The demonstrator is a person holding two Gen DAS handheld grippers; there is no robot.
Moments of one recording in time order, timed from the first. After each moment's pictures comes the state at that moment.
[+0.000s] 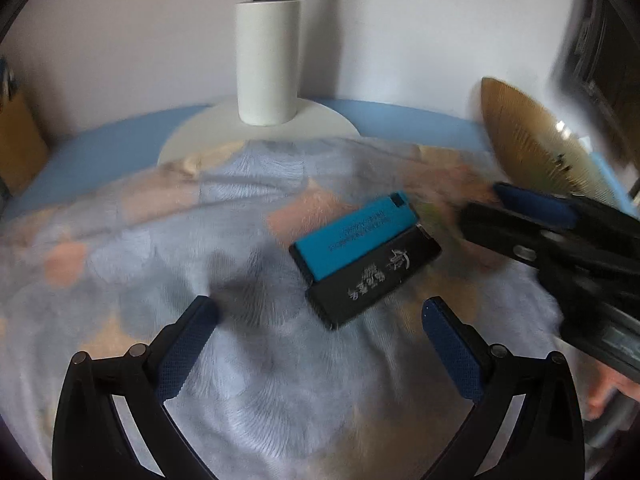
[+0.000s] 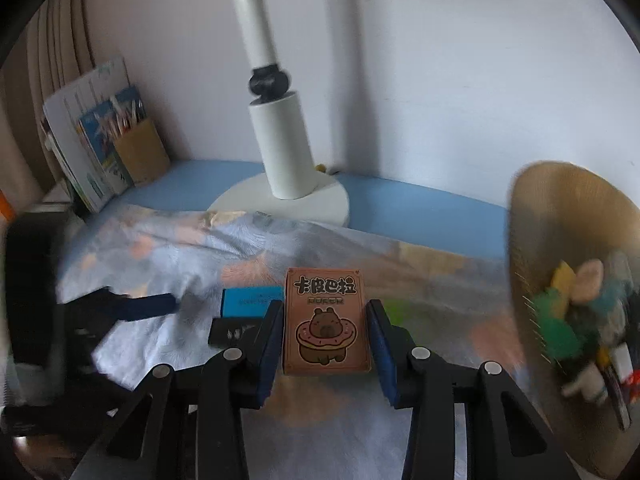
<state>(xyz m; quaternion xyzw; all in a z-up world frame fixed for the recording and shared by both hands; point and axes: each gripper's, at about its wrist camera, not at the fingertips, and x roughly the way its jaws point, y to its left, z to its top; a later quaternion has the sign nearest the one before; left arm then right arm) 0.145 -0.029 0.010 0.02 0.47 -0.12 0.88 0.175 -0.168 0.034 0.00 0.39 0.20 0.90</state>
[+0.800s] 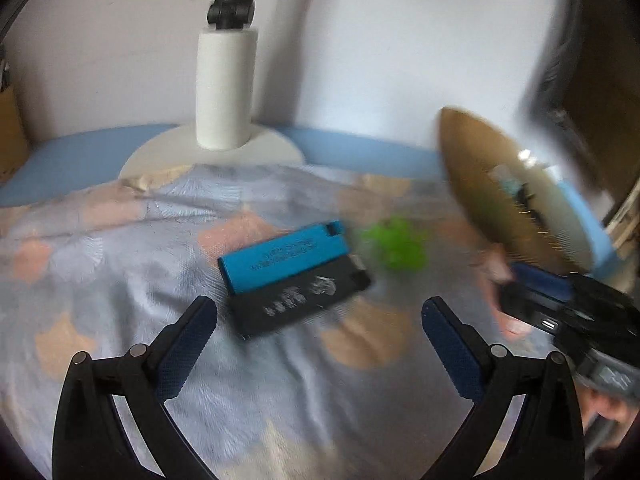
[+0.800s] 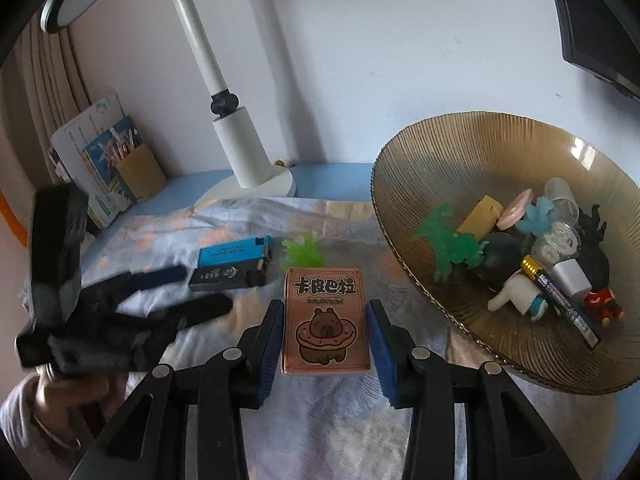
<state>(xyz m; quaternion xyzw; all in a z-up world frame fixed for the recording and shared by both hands) 0.129 -0.055 0.017 -0.04 0.44 -0.16 0.89 0.126 -0.245 0.029 0.05 0.38 0.19 0.90</state>
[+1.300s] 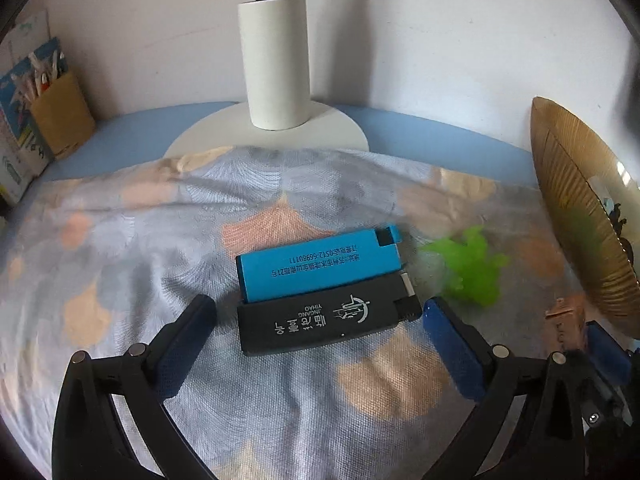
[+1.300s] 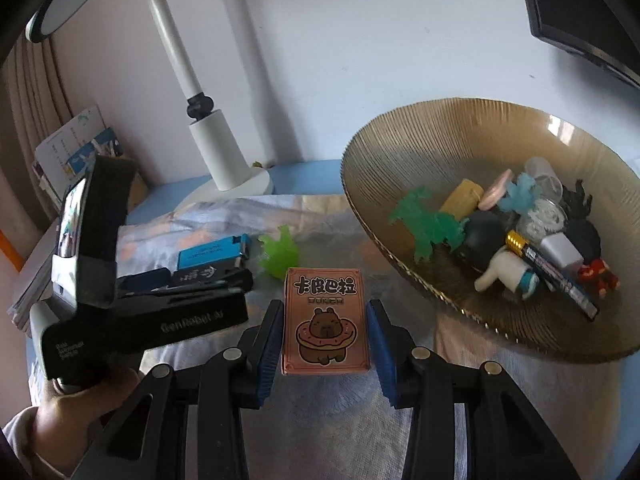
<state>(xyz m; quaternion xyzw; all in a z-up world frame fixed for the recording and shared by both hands) 0.156 -0.086 0.008 -0.02 0.46 0.02 0.89 0.123 -0.253 0.019 0.07 0.38 0.16 0.91</state>
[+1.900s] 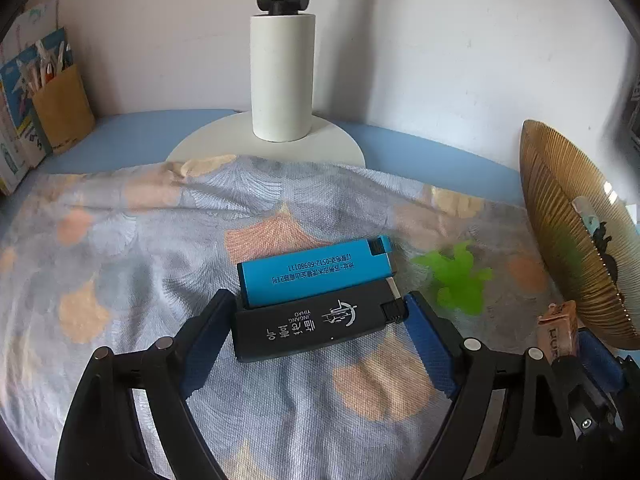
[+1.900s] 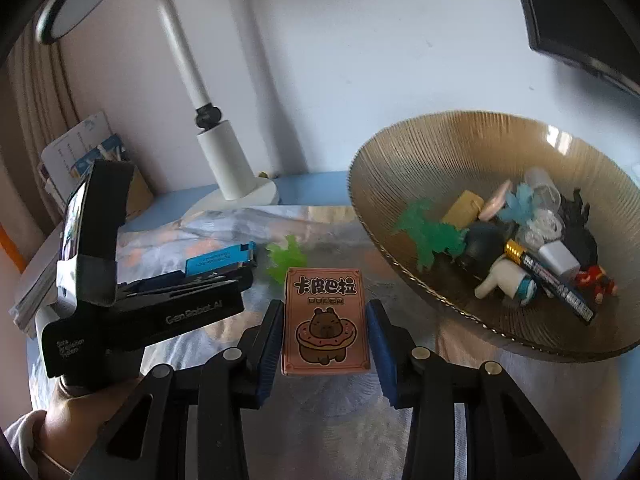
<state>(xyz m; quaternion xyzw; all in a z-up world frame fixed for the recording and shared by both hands) 0.139 -0.069 0.018 -0.06 0.44 0.01 0.90 0.112 -0.250 0.025 0.07 0.35 0.16 0.92</state>
